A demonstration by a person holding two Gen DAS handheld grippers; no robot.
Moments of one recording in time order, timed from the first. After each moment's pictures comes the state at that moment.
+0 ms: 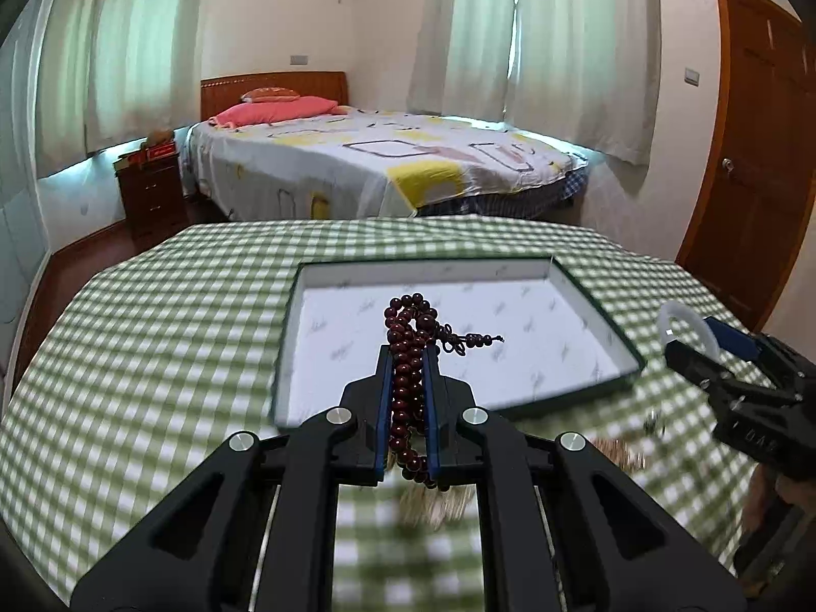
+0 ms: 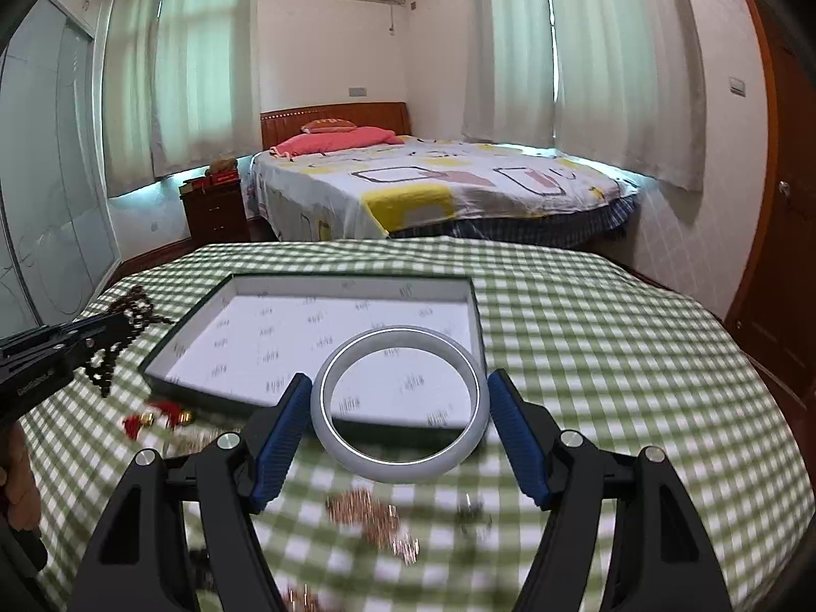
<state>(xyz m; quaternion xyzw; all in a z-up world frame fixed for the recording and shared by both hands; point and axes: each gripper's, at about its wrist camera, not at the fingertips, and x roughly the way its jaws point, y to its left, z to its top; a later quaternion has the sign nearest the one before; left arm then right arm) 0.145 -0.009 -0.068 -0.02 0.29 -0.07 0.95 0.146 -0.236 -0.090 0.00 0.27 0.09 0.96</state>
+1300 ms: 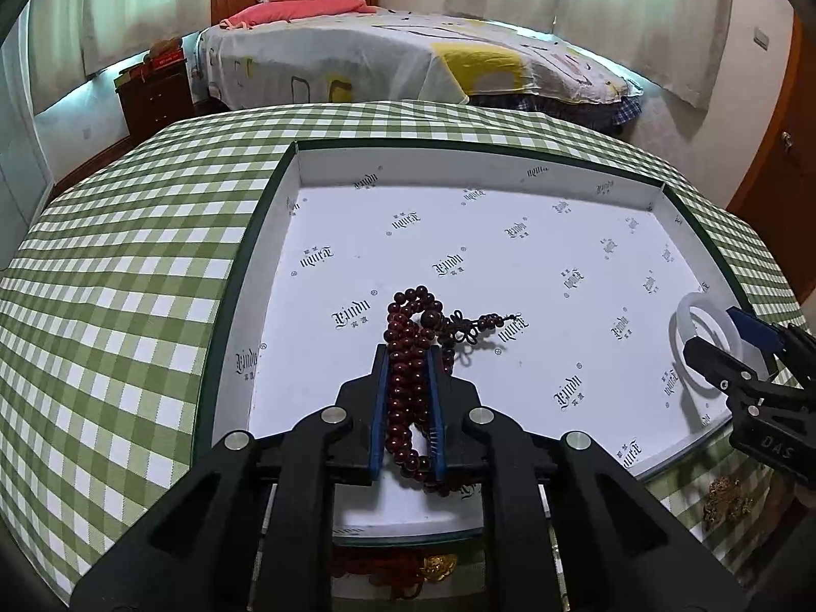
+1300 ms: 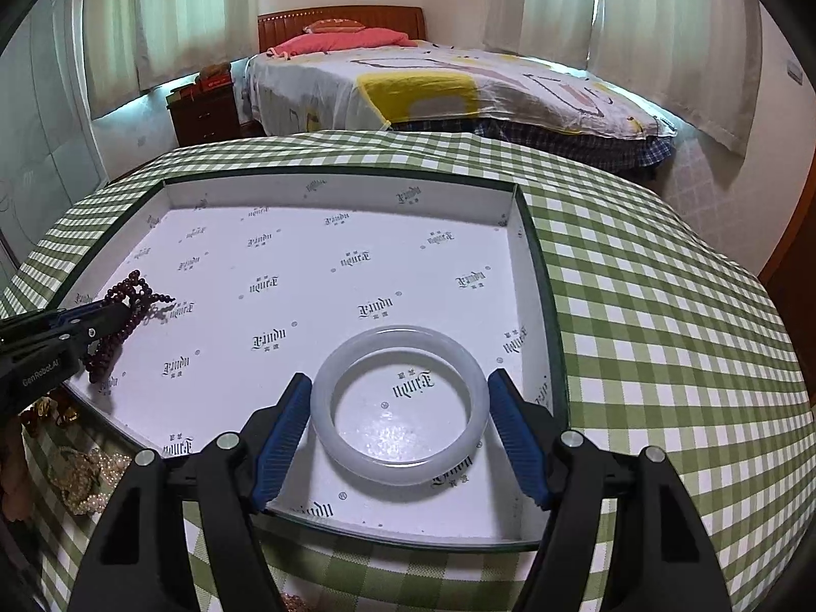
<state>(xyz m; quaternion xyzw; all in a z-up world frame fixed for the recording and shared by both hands) 0.260 0.000 -0.157 -0.03 0.43 -0.03 0.90 0.252 -0.220 -0.164 -0.04 0.41 0.09 0.91</state>
